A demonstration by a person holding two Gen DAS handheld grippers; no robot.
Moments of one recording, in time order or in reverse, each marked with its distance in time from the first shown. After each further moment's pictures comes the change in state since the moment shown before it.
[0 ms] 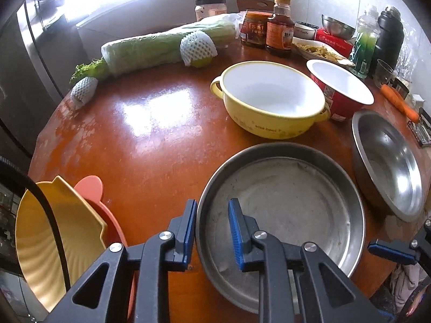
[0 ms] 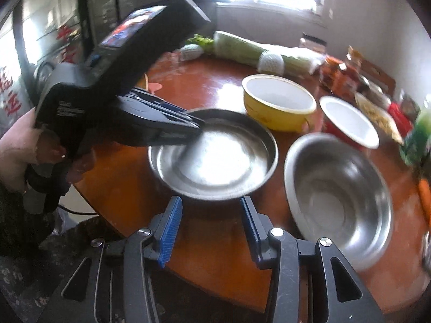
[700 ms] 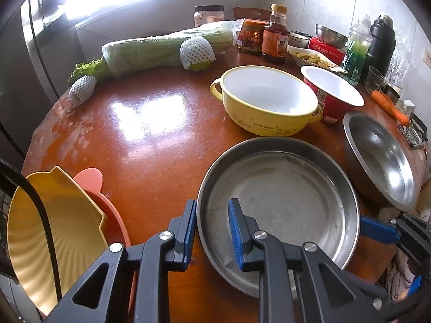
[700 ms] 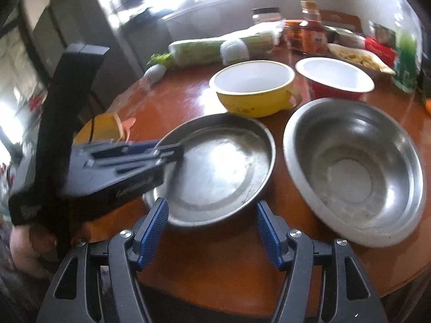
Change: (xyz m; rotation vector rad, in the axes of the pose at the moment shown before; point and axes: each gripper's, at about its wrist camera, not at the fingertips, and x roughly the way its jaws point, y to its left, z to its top) left arm -0.004 0.010 -0.010 -0.011 -0.051 -0.061; right arm 0.021 -0.021 0.012 0.391 -0.049 0.047
